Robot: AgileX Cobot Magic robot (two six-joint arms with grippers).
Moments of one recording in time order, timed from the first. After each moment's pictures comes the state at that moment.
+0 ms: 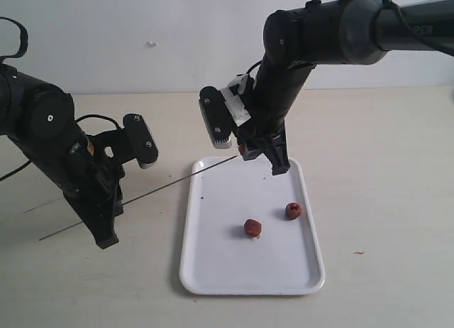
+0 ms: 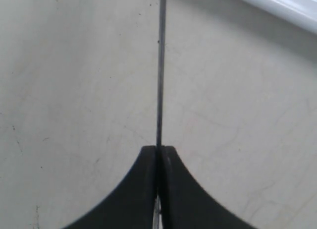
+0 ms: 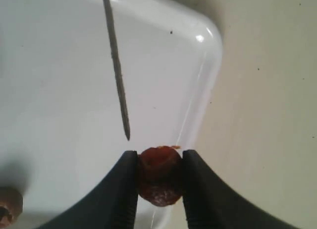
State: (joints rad) left arm -0.50 1.79 -1.02 0.04 0.59 0.66; right arm 0.37 2.12 -1.62 0.06 0.82 -1.39
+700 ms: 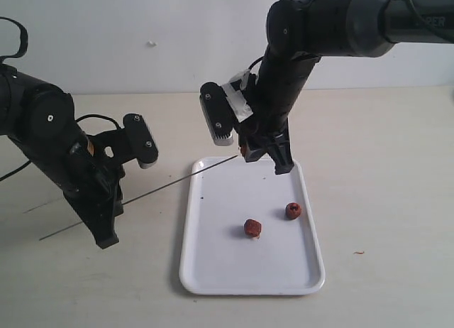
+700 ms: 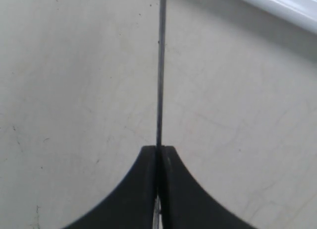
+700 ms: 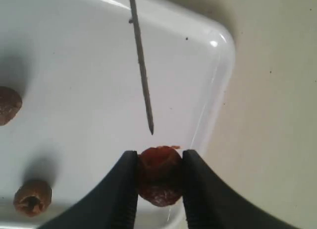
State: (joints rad) left arm -0.50 1.79 -1.02 0.04 0.59 0.66; right arm 0.37 2.09 -1.62 0.09 0.88 -1.39
